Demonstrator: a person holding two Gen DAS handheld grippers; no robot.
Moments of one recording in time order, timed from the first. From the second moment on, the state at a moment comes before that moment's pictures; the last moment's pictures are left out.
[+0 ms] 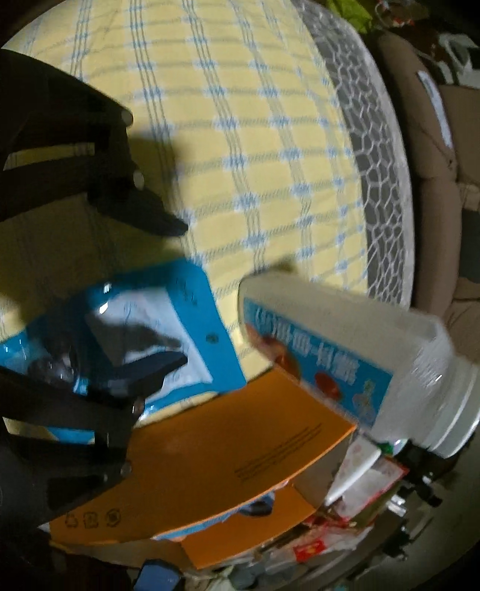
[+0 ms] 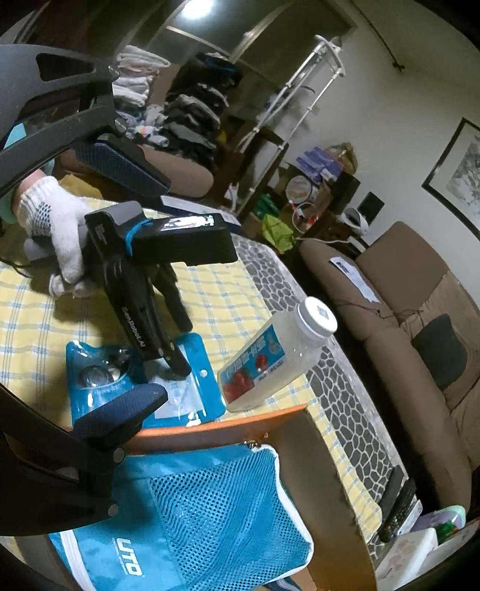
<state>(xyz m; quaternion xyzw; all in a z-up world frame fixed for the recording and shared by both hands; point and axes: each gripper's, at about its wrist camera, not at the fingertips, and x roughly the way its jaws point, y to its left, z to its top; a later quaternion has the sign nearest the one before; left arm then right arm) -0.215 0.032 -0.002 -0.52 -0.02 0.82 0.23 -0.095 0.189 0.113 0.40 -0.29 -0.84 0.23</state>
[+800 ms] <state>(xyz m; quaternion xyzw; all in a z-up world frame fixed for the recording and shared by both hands) -0.139 -0.084 0.019 -0.52 -0.03 0.84 0.17 -0.090 0.154 0.097 0.44 -0.27 -0.81 0.26</state>
